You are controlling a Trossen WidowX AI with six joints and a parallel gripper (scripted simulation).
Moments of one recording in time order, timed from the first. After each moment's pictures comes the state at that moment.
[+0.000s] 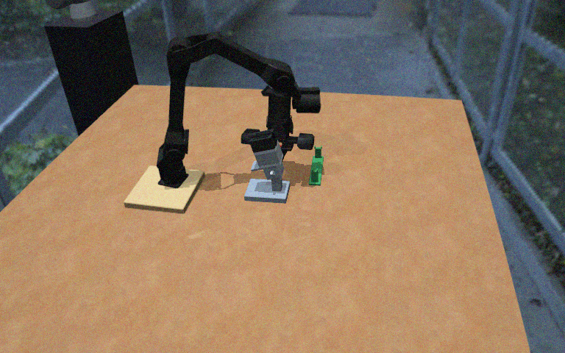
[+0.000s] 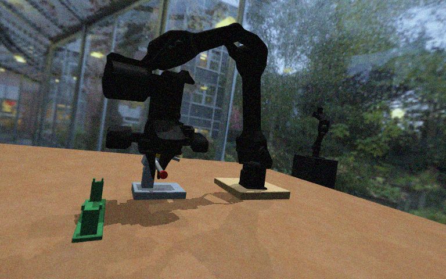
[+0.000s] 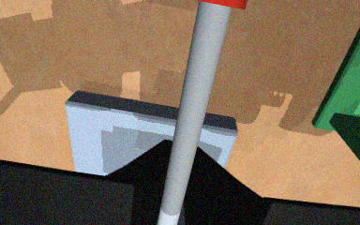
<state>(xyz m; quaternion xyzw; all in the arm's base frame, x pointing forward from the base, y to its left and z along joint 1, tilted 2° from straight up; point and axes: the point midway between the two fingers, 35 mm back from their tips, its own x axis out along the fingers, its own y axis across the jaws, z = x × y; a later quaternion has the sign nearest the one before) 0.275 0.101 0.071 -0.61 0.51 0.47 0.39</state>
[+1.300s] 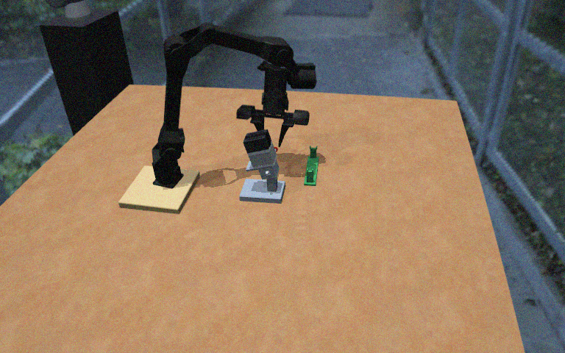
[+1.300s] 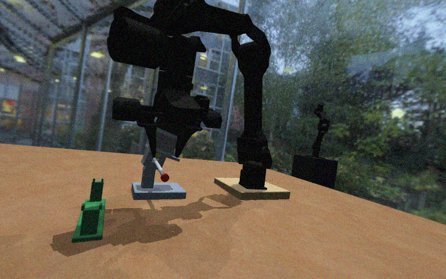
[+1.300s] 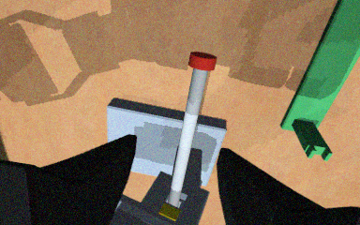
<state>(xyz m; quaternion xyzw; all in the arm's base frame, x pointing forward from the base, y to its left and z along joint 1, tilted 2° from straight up) 0.261 0.138 0.121 -0.61 0.51 0.47 0.38</state>
